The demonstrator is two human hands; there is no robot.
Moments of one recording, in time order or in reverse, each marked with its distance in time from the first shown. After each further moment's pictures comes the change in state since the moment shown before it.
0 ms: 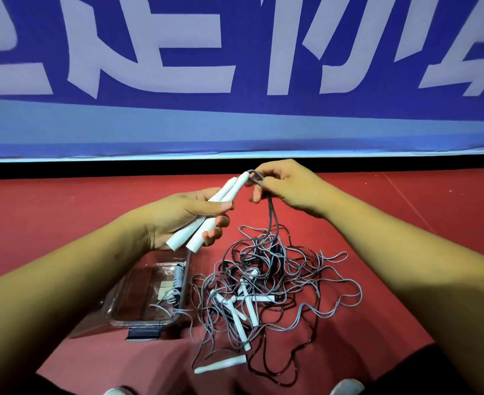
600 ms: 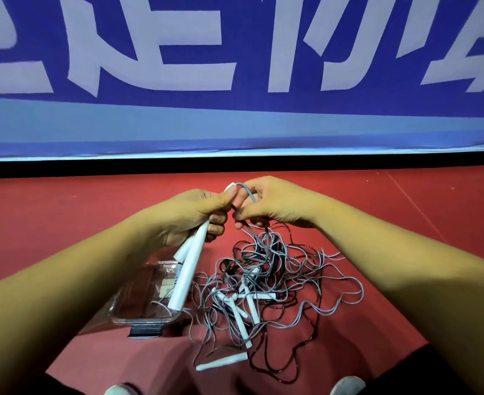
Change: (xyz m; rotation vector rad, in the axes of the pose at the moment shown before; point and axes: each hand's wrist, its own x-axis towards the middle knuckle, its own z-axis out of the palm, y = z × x) left_hand 0.012 -0.005 0.012 0.115 0.257 -0.018; right_hand -0.005 -0.009 0.027 0.192 -0.237 0.150
